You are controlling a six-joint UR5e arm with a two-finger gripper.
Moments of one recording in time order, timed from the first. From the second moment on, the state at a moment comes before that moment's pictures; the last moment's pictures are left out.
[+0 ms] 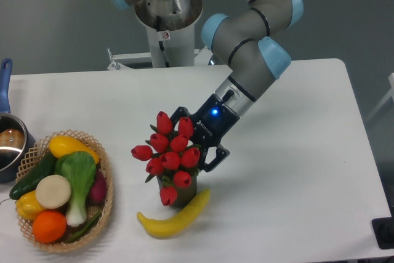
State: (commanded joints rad) arm 2.63 -1.89 -1.83 -0.87 0.53 1.32
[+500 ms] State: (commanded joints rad) arm 2.64 -1.88 -1.83 -0.87 0.52 1.31
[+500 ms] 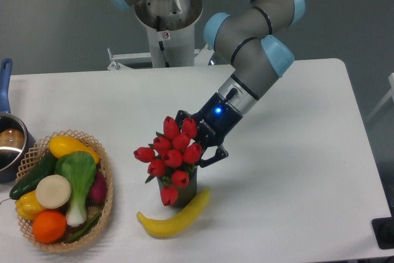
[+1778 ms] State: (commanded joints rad) arm 2.67 -1.72 -1.81 -0.87 0.35 1.16
